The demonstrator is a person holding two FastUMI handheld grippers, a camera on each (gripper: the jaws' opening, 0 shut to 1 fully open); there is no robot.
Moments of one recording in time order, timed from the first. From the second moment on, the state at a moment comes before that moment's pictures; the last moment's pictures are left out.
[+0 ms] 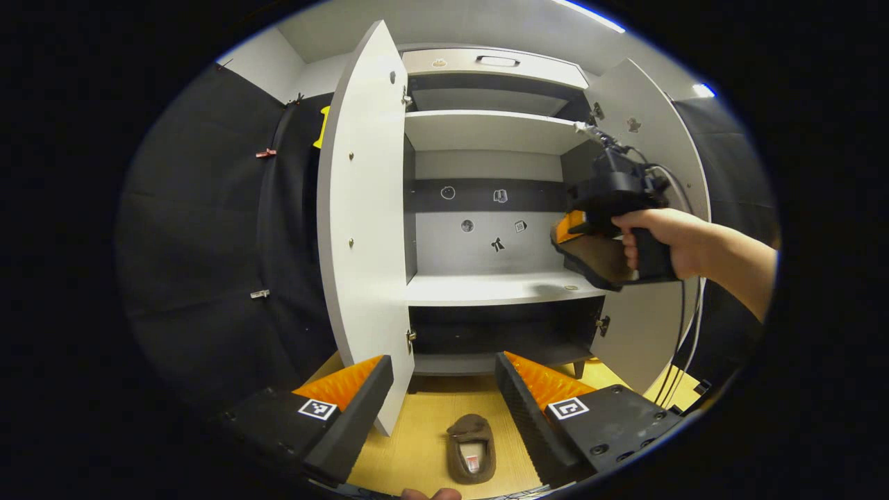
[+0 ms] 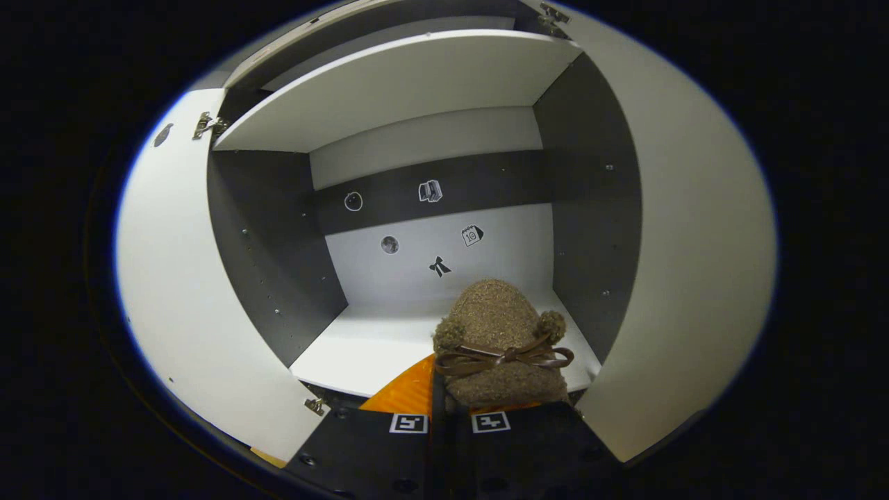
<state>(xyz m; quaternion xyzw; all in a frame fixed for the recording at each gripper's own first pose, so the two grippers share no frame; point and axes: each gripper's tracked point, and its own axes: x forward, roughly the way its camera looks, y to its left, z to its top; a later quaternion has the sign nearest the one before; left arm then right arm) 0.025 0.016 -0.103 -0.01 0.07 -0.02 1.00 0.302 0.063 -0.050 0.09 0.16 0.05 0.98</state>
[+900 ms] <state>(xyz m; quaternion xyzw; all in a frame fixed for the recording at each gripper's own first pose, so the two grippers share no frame) 0.027 0.035 -0.124 -0.03 0.10 0.03 0.99 0.472 0.079 -0.144 0.00 0.22 0.00 0.98</state>
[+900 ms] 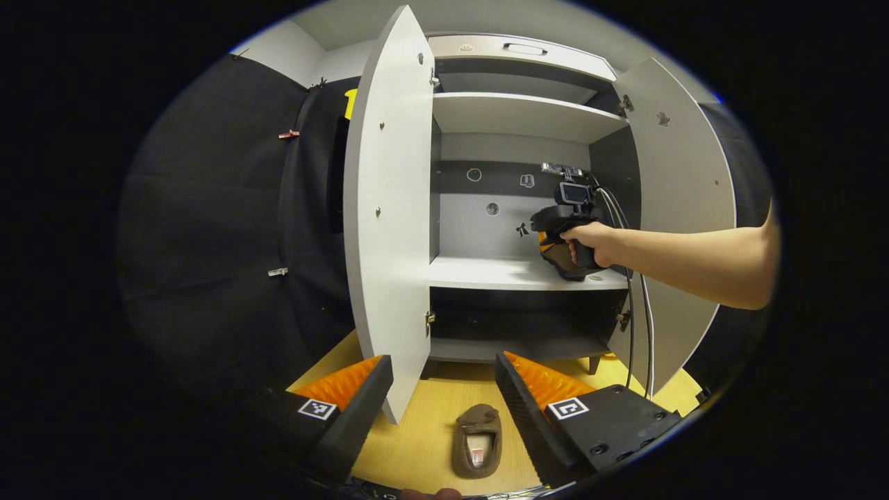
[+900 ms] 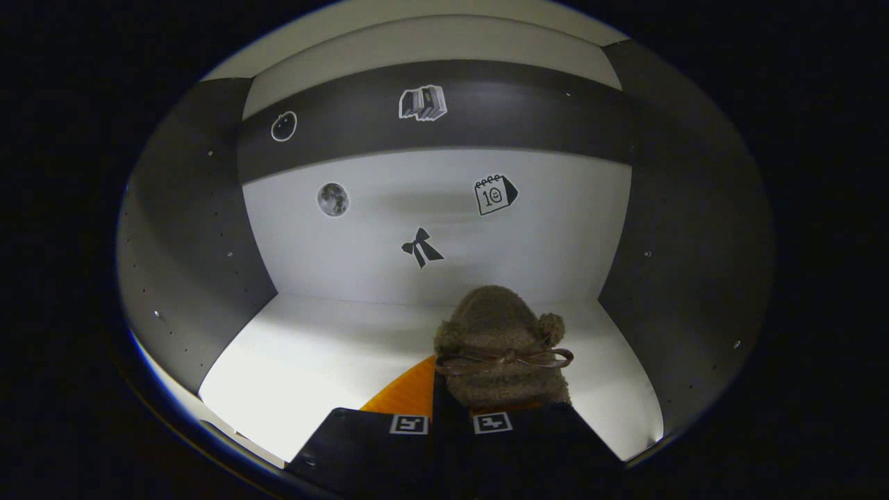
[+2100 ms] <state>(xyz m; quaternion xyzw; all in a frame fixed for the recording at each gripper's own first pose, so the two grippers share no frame) 0.037 0.015 -0.191 -0.05 0.16 -0.02 0.99 0.252 0.102 0.000 0.05 0.05 0.09 0.99</state>
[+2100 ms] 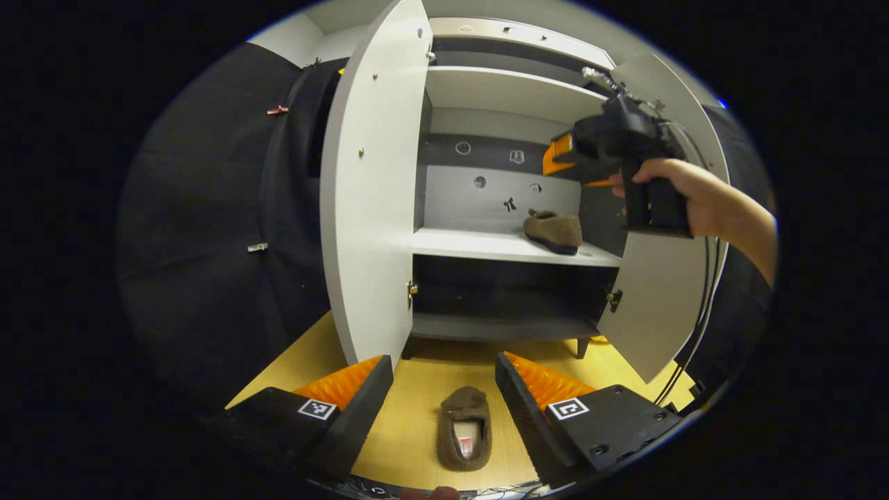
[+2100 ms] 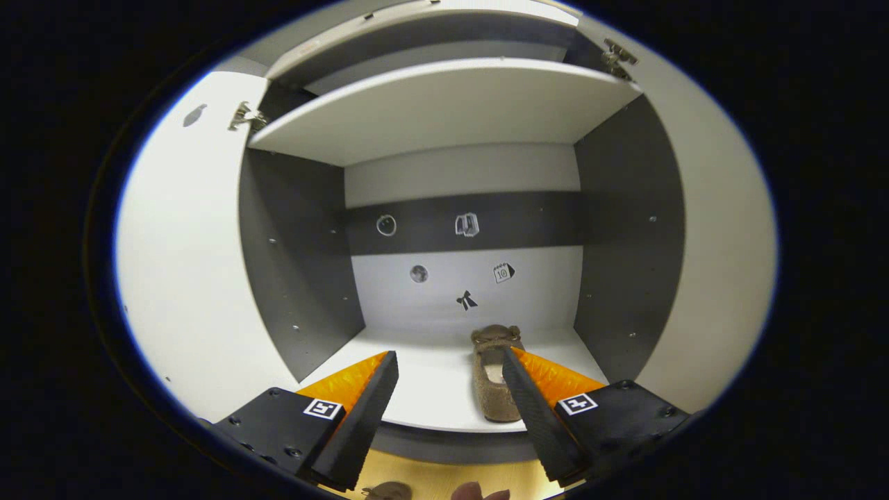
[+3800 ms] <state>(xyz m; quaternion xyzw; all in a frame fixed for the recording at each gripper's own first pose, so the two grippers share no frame) 0.128 -0.021 -0.410 0.00 0.30 -0.10 0.95 0.040 -0.007 0.041 0.03 -0.01 0.02 1.00</state>
